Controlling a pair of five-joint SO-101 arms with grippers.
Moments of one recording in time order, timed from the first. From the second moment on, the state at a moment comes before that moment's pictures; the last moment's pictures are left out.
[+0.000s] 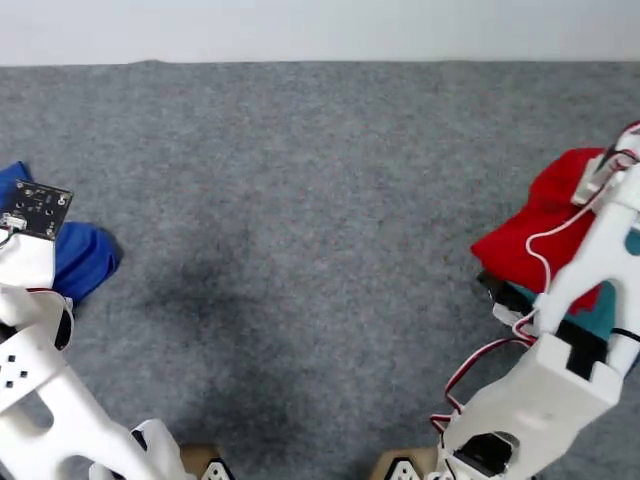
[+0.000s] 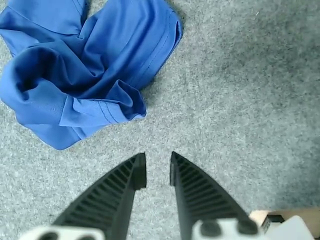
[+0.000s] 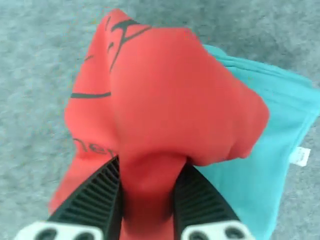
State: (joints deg) left arm -42.6 -40.4 24.4 96.4 -39.3; right arm 29.7 20.2 -35.3 88.9 3.6
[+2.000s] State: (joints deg) left arm -42.6 -40.4 24.4 96.4 -39.3; right arm 23.2 39.9 -37.5 73.8 7.8
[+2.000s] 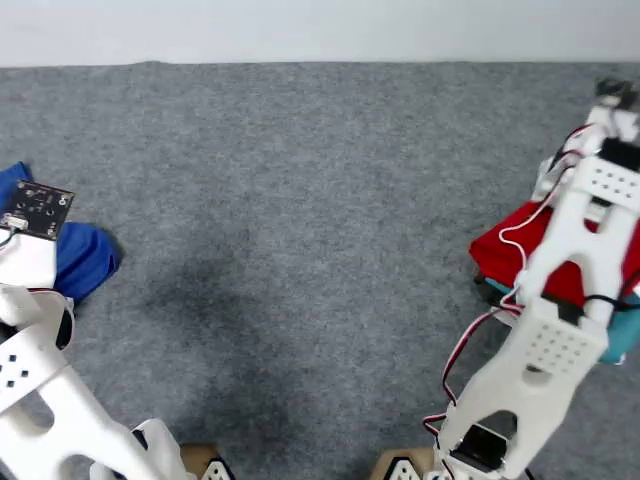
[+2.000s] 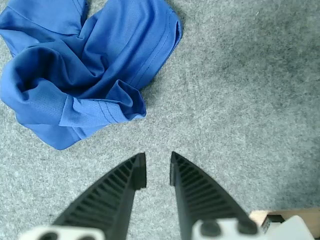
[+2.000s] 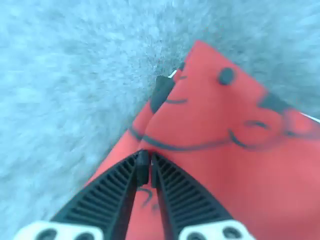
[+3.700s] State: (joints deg) left arm -42.6 -40.4 24.4 97.3 -39.3; right arm 44.3 42.4 -46.3 76.1 18.8
